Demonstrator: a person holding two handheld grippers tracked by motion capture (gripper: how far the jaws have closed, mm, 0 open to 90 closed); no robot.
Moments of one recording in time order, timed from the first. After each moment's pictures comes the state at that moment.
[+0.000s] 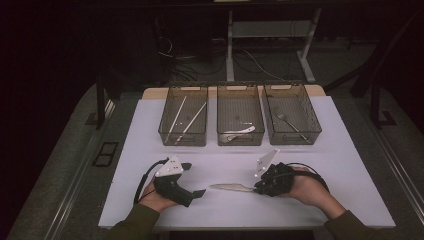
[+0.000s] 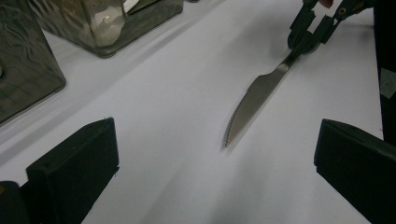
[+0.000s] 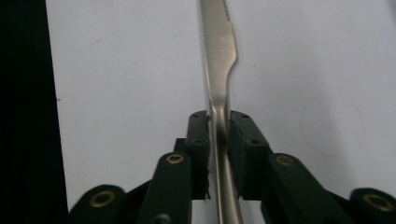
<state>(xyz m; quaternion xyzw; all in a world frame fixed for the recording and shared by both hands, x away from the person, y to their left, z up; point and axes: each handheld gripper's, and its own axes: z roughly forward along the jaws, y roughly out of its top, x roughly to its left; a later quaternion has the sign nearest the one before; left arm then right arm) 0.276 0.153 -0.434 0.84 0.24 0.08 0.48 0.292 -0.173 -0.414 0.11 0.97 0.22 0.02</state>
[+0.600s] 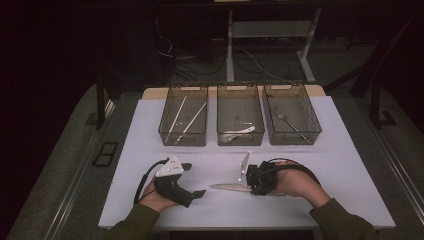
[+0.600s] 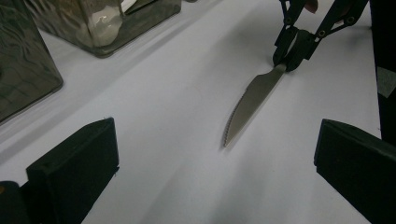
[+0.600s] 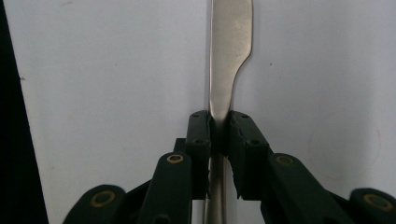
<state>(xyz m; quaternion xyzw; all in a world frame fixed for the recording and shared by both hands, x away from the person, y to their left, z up) 0.276 0.152 -0.434 0.84 0.24 0.07 0.48 0.303 -0.133 -0.418 0.06 0.99 0.09 0.02</state>
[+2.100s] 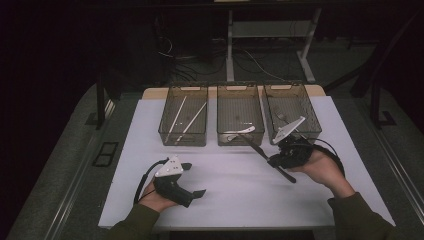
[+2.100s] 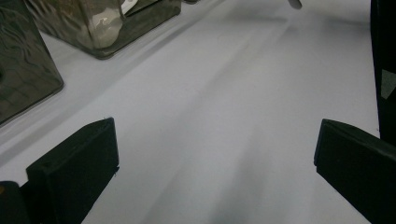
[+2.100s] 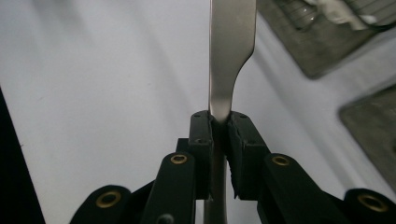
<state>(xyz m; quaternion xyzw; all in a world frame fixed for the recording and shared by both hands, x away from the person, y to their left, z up) 0.276 0.153 -0.433 0.84 0.24 0.07 0.48 0.331 -0.222 -0.364 0.27 0.92 0.26 0.04</state>
